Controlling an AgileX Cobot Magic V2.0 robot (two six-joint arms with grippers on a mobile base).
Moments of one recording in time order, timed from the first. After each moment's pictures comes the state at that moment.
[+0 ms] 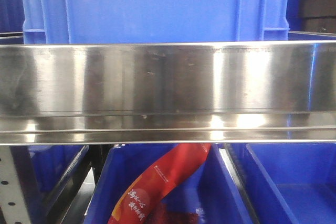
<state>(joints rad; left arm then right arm) -0.36 0.55 -0.50 -0.32 0.02 0.20 0.11 0.00 0.00 0.08 0.03 -0.08</state>
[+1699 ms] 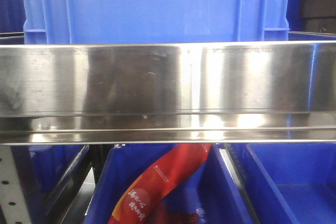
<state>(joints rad) -0.01 0.01 0.00 0.00 0.00 0.02 0.11 0.00 0.00 0.08 0.03 -0.08</state>
